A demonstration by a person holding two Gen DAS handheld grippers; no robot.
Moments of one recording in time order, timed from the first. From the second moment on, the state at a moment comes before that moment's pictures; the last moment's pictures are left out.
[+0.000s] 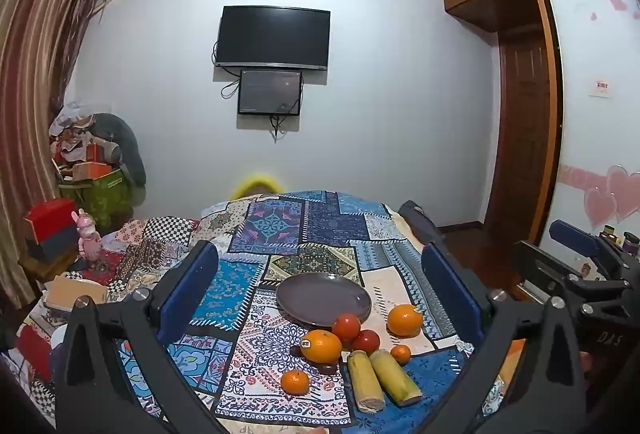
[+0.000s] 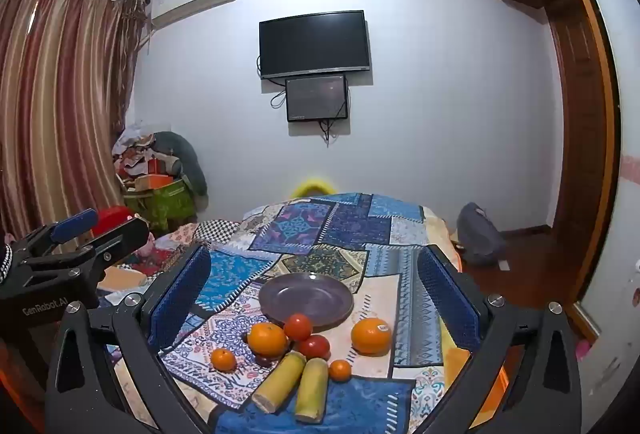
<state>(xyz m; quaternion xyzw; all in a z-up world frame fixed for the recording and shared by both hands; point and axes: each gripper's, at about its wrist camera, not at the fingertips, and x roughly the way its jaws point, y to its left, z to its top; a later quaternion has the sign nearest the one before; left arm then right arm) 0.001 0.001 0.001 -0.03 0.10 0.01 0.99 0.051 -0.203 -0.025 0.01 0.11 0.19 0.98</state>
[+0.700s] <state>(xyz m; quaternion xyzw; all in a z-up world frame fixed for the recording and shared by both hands) -0.004 -0.008 0.005 -0.02 0.10 0.00 0.99 0.050 -0.206 -0.023 0.01 0.10 0.19 0.98</state>
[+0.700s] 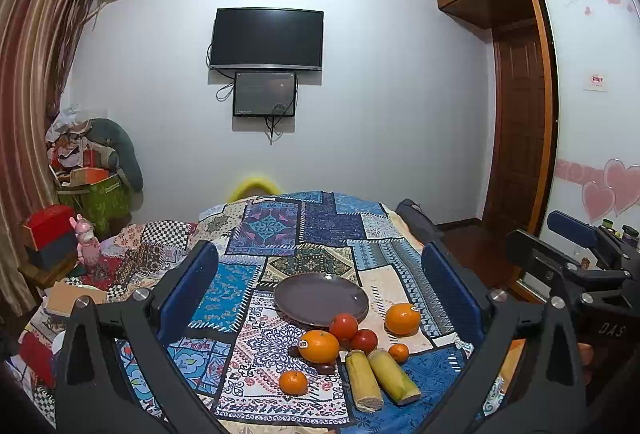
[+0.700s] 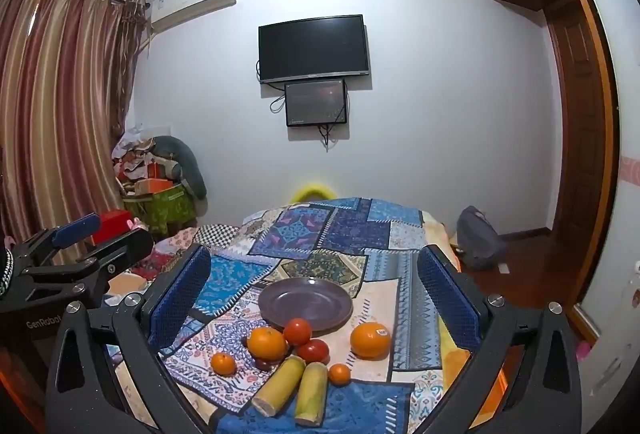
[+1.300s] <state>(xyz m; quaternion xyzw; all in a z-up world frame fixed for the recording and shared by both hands) -0.004 -0.007 0.003 -0.02 0.10 0.00 0.99 0.050 -0.205 -0.019 0.01 0.09 0.19 0.98</state>
